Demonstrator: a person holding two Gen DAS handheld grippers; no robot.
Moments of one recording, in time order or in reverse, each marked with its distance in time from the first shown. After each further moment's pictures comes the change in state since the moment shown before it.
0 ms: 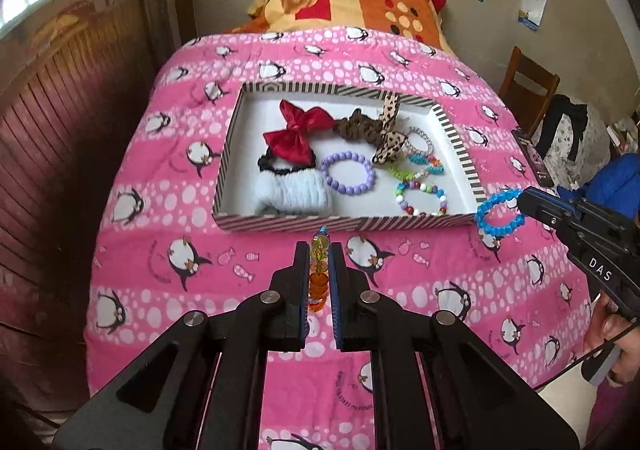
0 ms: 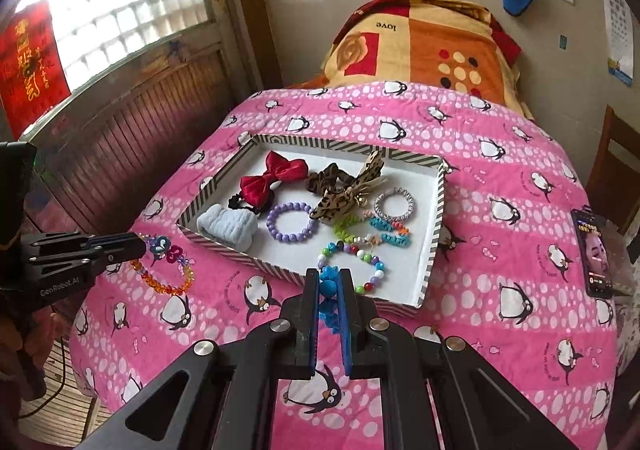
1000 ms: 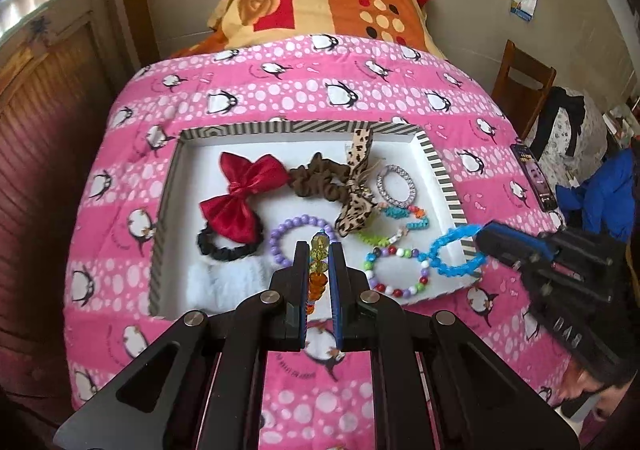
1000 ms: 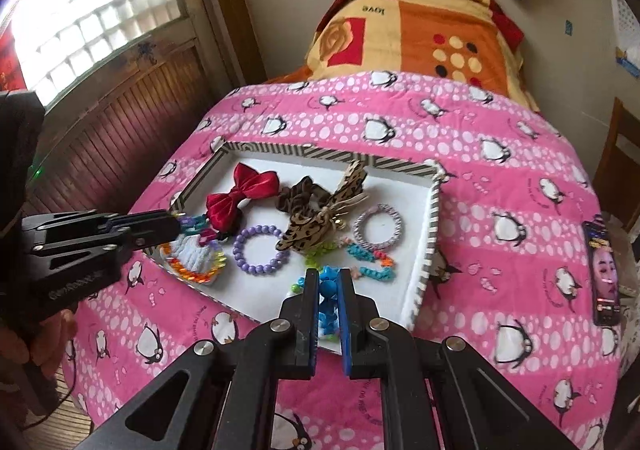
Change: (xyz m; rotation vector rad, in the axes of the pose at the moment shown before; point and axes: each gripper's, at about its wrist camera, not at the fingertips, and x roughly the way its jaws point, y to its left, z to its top) left arm 0.064 -0.051 0.080 0.055 0.021 -0.029; right arm 0.050 -0.032 0.042 0.032 0.063 0.013
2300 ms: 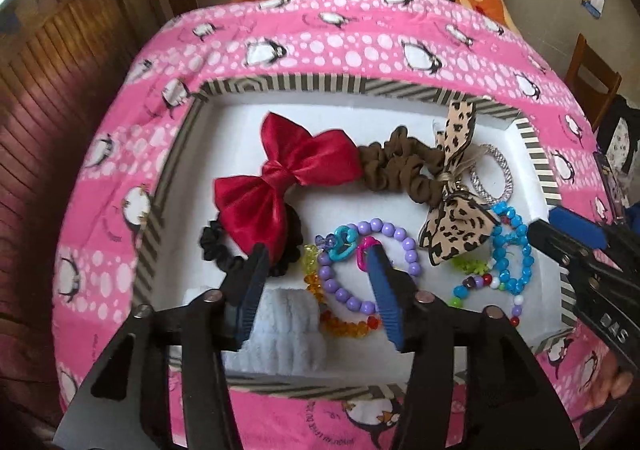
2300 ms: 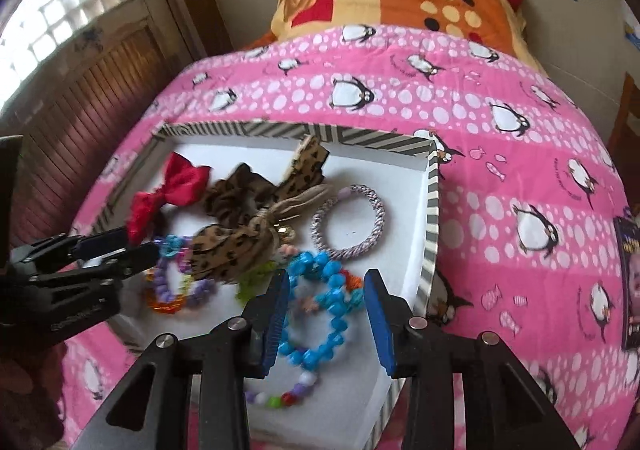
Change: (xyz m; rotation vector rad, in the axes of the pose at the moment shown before) left arm 0.085 0.028 0.005 -0.098 0.079 0.184; right arm 0.087 -0.042 0.017 0.057 0.074 -0.039
